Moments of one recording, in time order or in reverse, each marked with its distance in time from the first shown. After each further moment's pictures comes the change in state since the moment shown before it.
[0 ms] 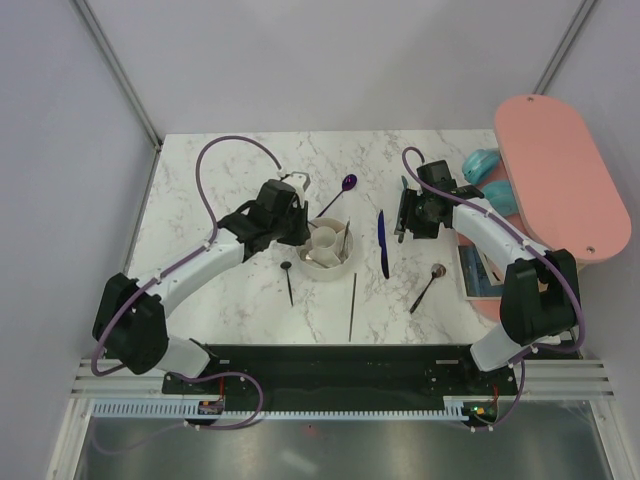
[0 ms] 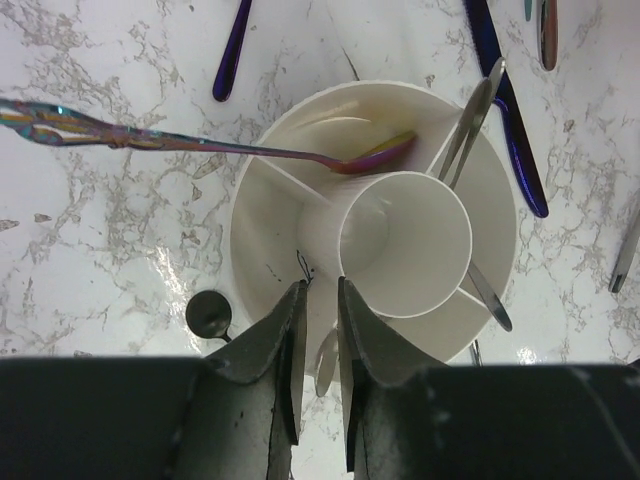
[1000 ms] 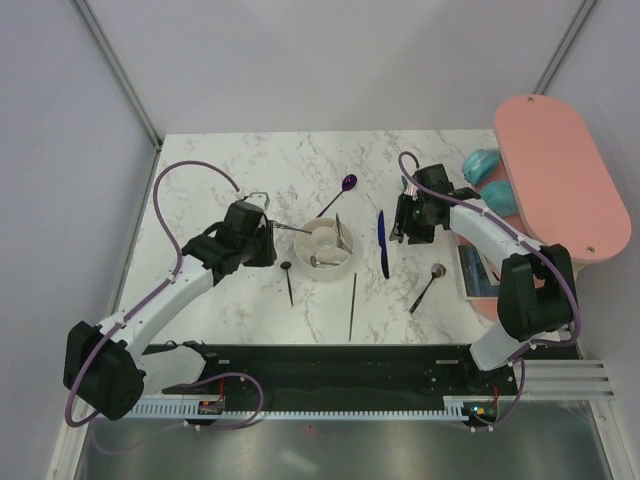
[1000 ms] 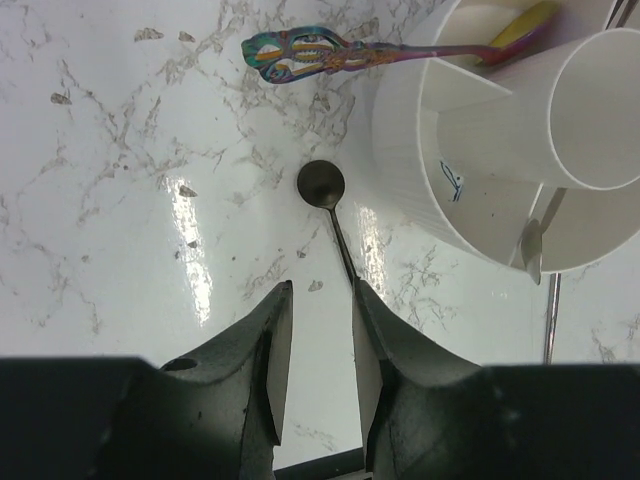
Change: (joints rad) left arm 0.095 -0.282 -0.186 -0.194 -0.106 -0.083; right arm 0.000 0.020 -0.023 0.013 -0.074 -0.017
